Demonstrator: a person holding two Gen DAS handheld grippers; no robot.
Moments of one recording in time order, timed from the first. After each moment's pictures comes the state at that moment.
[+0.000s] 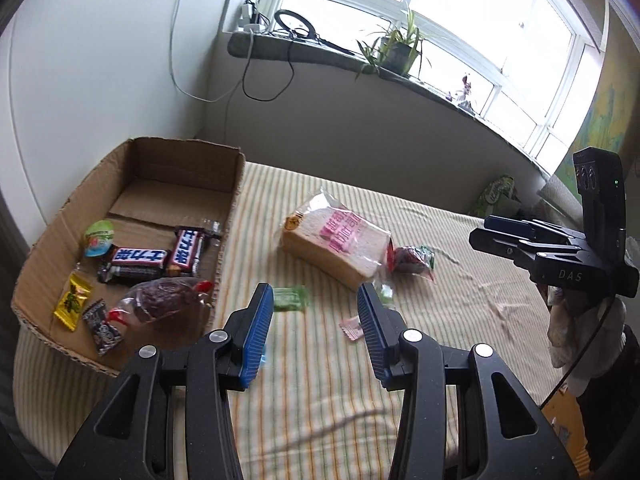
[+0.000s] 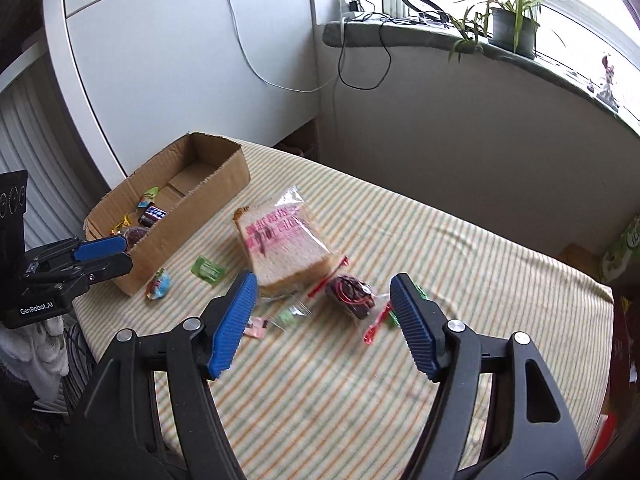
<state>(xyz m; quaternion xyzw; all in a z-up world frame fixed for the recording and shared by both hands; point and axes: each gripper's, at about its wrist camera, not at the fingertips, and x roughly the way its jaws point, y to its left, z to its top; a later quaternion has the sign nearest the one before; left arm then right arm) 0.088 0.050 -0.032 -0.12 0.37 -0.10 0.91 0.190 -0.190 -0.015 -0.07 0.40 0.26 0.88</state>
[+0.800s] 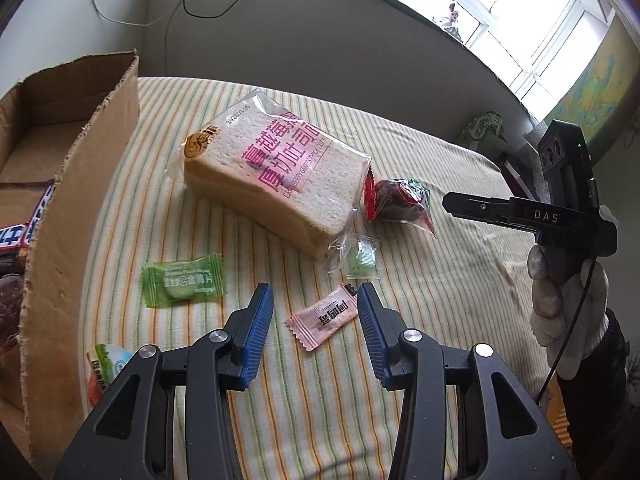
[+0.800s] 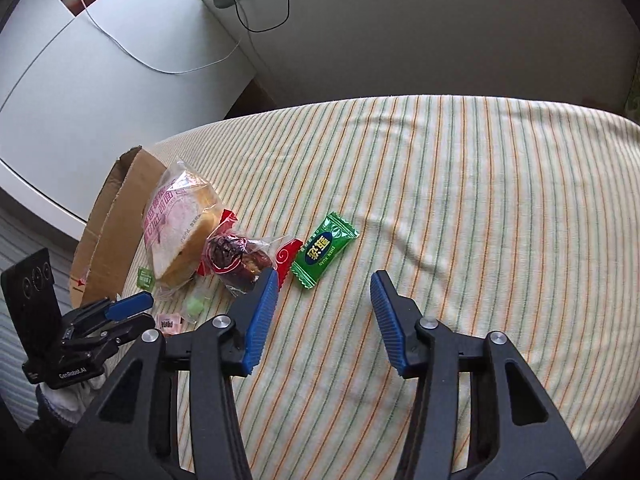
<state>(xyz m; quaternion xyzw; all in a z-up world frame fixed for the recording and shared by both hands) 0.152 0.004 -0.097 -0.11 0.48 -0.18 0.85 0.258 -0.277 -0.116 0.12 0.52 0.23 0.82</state>
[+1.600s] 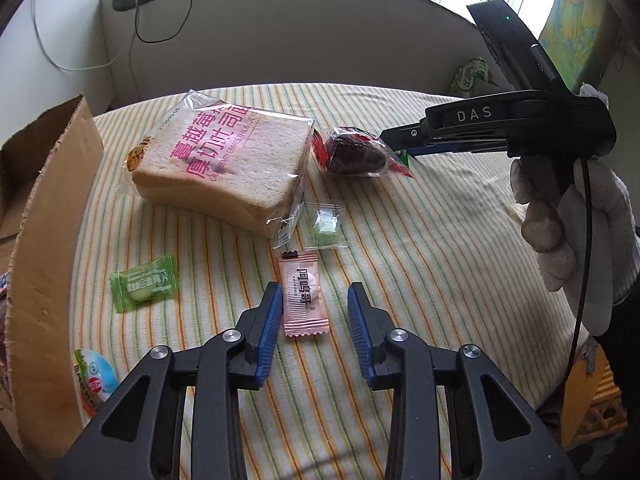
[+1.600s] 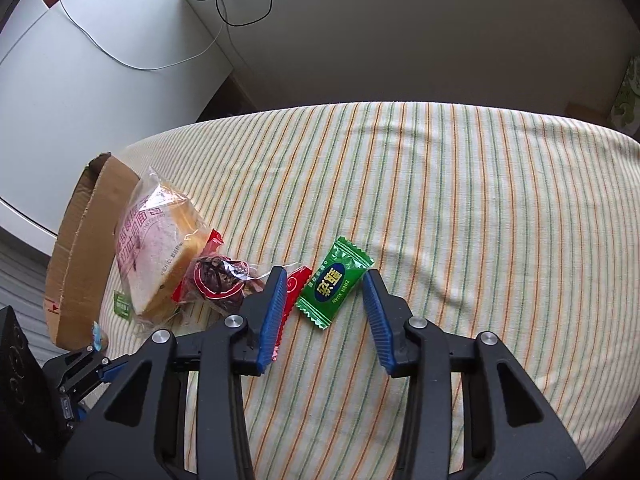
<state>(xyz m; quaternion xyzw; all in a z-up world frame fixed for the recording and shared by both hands) 0.132 -0.046 -0.101 0.01 0.48 -0.18 0.86 0.281 -0.233 -0.119 0.07 0.53 0.17 0.83</state>
